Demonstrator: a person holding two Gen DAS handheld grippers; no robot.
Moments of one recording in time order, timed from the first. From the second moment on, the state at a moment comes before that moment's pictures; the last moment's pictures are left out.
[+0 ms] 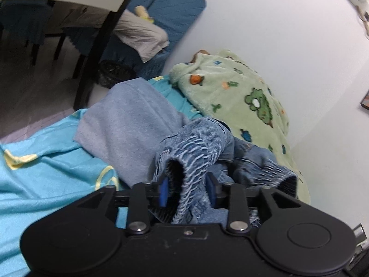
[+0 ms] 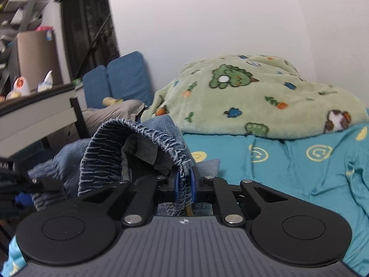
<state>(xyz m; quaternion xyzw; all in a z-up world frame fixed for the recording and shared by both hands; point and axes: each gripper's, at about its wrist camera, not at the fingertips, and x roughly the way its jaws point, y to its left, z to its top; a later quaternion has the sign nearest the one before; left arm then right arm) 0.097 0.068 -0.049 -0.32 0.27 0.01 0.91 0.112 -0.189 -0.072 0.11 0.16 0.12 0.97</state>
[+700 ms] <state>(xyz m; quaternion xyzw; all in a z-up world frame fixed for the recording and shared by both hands) 0.108 0.089 -0.060 -0.36 0.27 -0.03 0.89 0.114 -0.152 -0.060 0.07 0.19 0.01 0.98</state>
